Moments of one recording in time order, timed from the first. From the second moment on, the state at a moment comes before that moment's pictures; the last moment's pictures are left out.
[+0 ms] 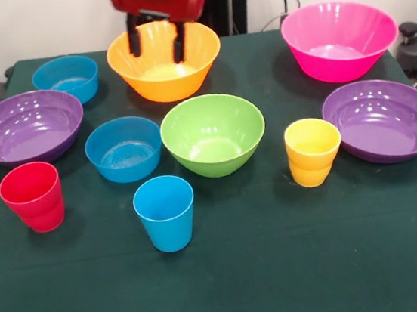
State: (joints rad) arm -0.41 -0.72 0.19 1.49 -0.36 0.96 1.99
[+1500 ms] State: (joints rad) arm -0.55 -0.61 0.20 1.60 -0.55 0.68 1.99
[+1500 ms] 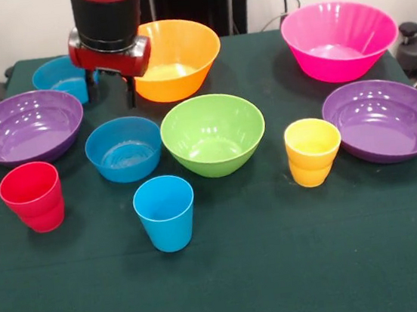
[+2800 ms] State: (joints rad) arm -0.56 -0.50 0.17 1.72 -0.62 0.45 1.99
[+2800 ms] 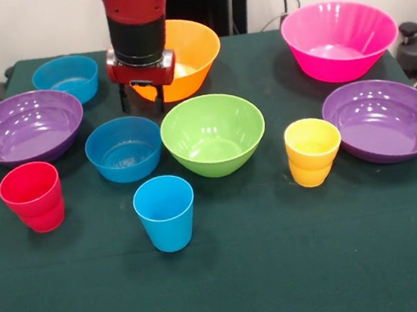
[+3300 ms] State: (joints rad) arm -0.60 -0.43 0.17 1.69 -0.64 0.44 1.99
